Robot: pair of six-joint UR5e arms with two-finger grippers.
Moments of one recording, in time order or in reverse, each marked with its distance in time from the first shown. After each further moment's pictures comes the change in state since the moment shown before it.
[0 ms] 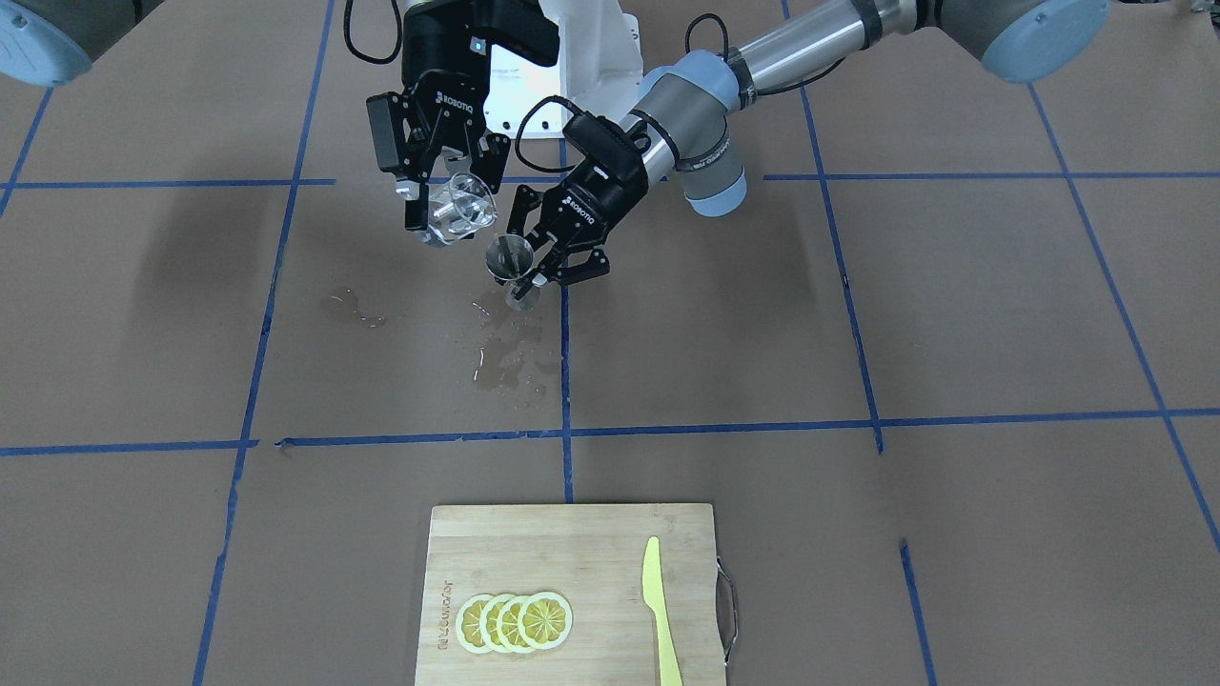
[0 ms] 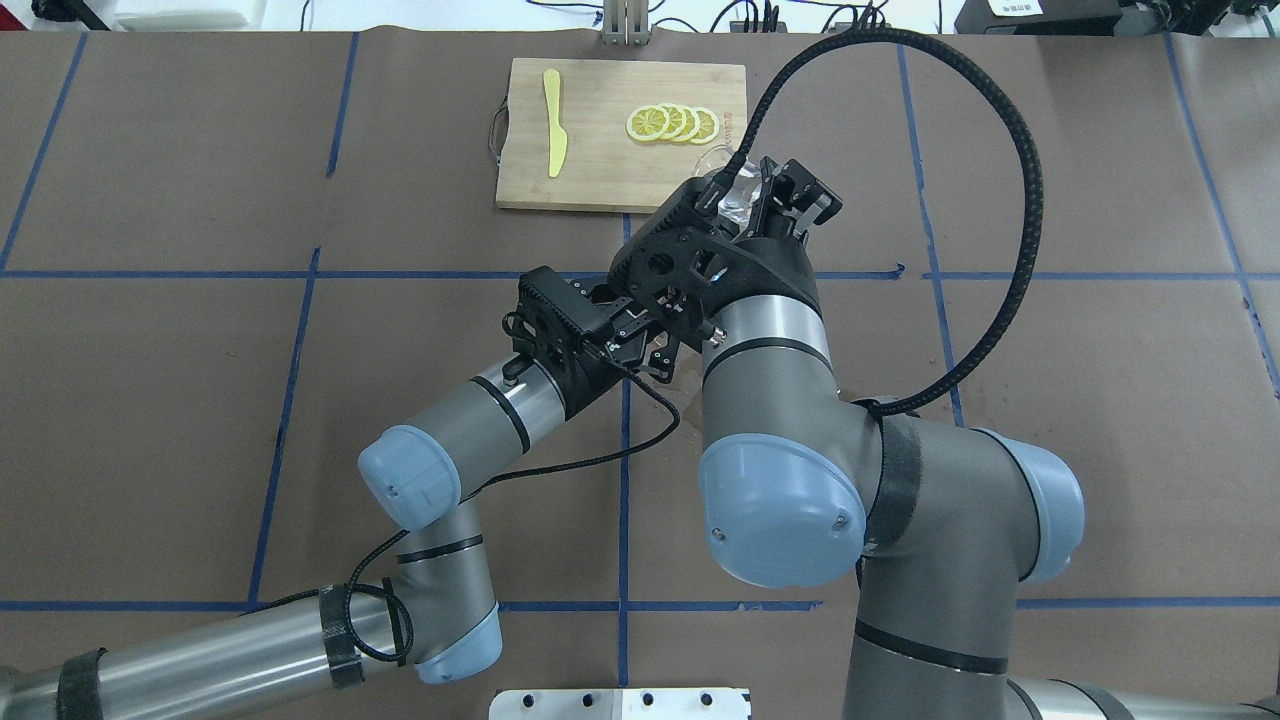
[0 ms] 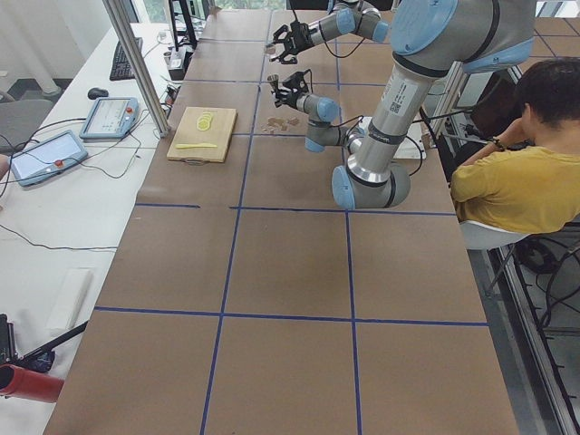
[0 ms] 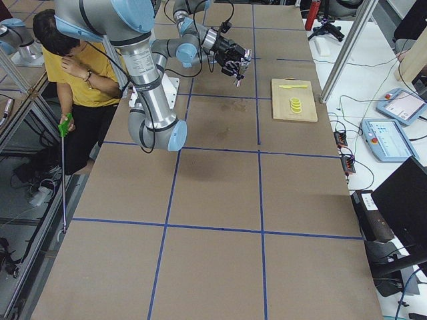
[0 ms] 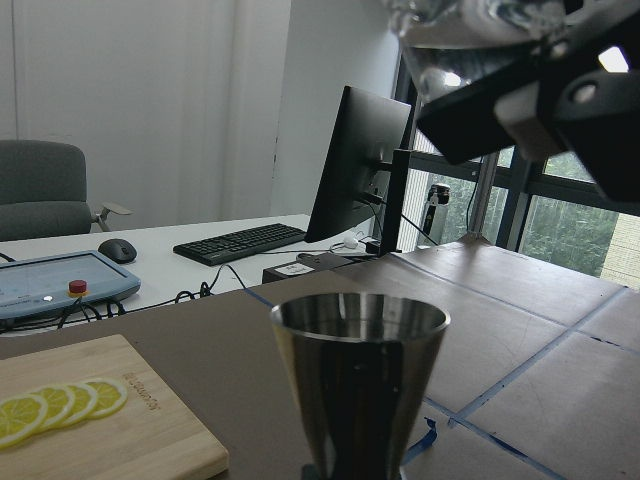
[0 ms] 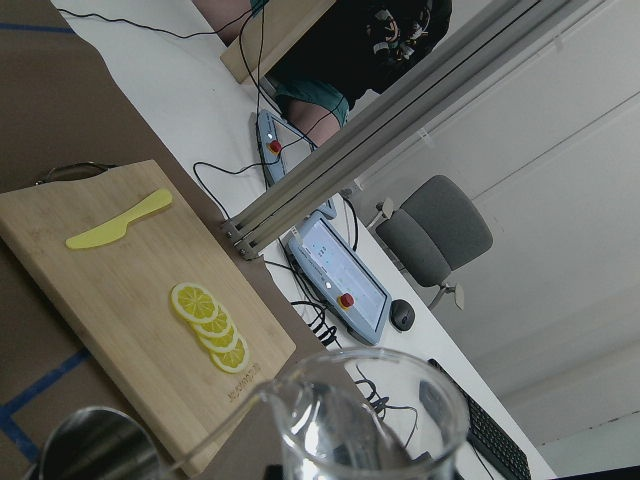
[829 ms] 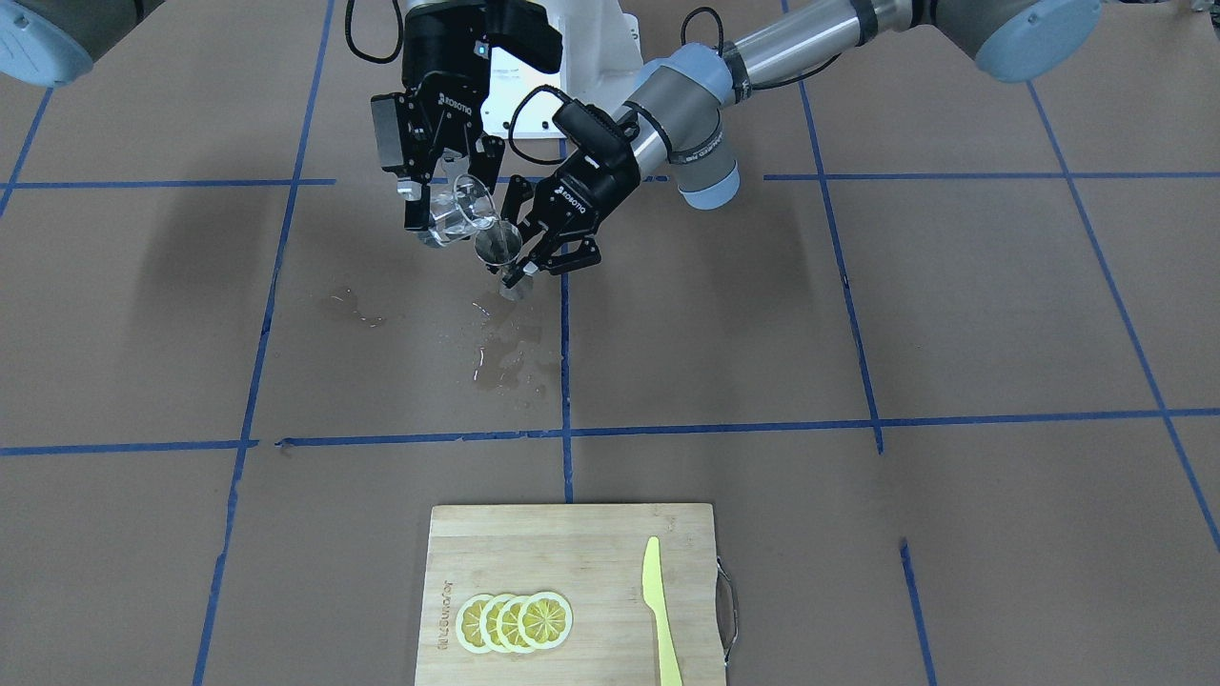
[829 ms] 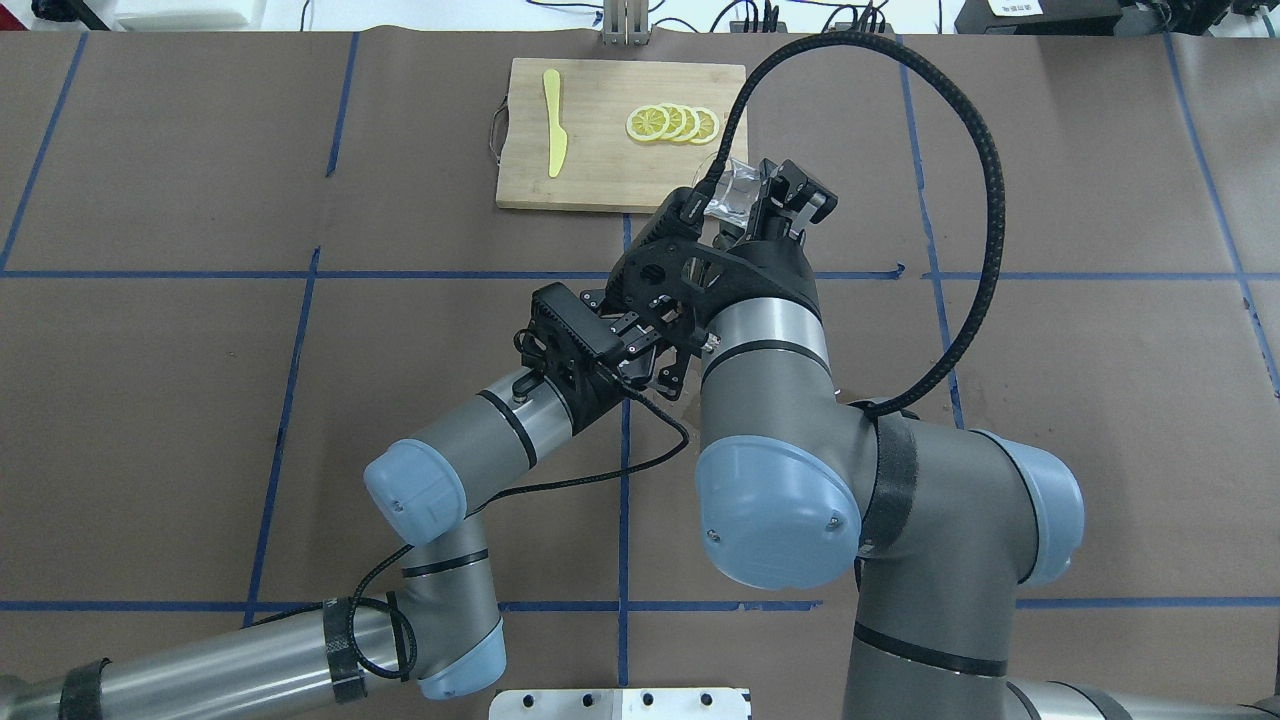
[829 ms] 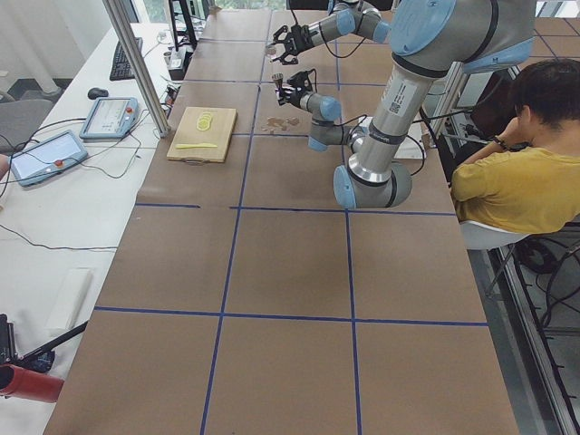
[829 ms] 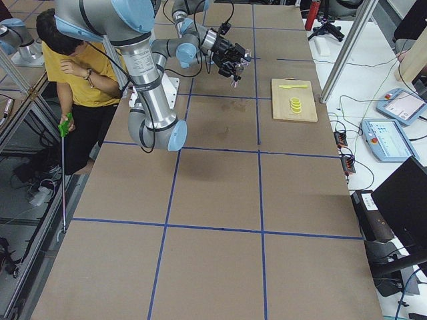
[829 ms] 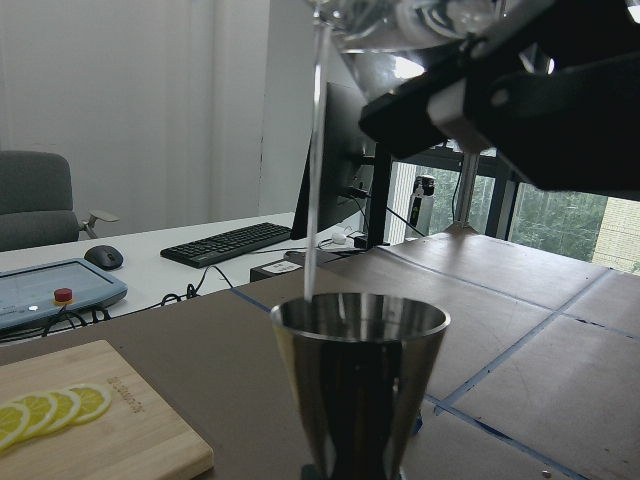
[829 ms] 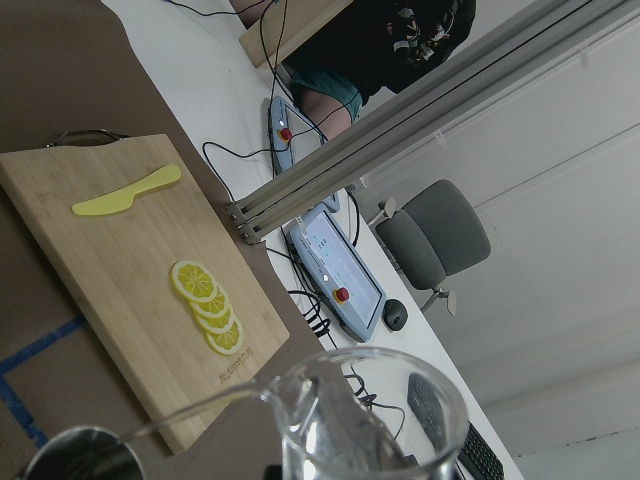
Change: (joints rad) left arm 0.020 -0.002 -0.009 0.000 0.001 0.053; right arm -0.003 0.002 0.003 -0.033 -0.003 -0.076
